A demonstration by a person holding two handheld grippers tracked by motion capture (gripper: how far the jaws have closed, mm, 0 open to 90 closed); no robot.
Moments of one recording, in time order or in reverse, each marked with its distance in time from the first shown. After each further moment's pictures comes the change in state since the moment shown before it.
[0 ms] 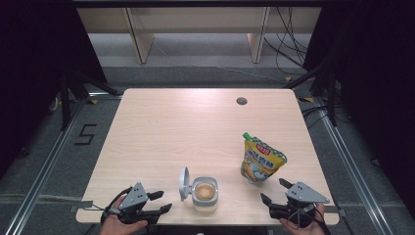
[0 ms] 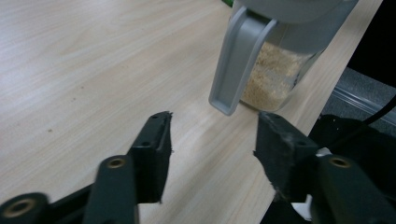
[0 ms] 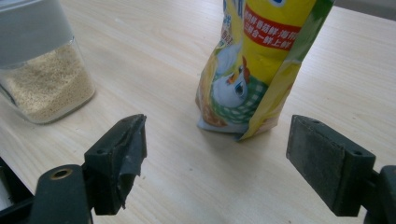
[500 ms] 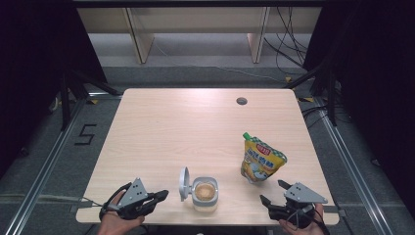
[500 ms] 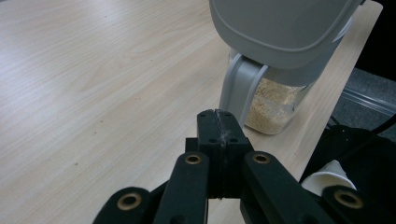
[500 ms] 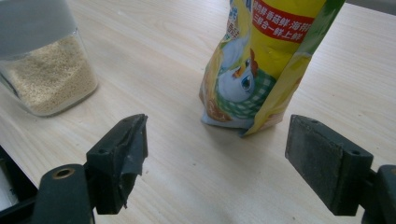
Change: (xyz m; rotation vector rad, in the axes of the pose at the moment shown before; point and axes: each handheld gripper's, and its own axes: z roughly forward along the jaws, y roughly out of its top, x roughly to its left) left arm -0.003 0.022 -0.006 -0.034 0.031 0.077; right arm 0.001 -0.001 0.001 0.017 0.013 -0.008
